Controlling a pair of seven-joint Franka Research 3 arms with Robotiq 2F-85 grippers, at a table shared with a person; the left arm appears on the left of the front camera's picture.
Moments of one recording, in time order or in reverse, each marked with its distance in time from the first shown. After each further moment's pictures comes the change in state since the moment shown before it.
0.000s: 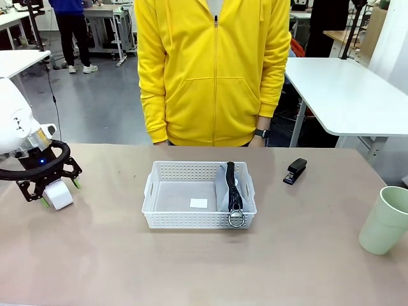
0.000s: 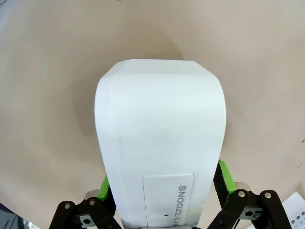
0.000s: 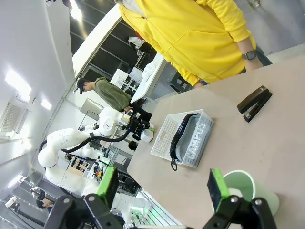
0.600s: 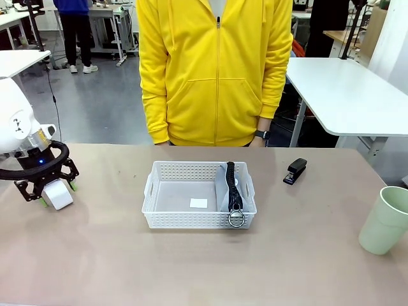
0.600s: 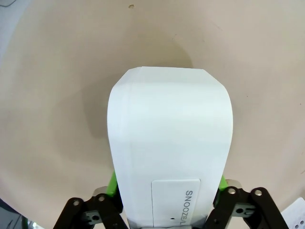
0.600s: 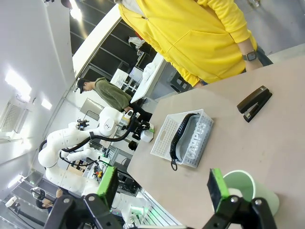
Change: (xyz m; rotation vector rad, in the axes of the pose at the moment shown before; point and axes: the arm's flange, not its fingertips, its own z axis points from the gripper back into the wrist) left arm 0.001 0.000 0.000 0.035 -0.019 -0.002; right arm 0.000 0.000 0.000 0.000 0.000 0.000
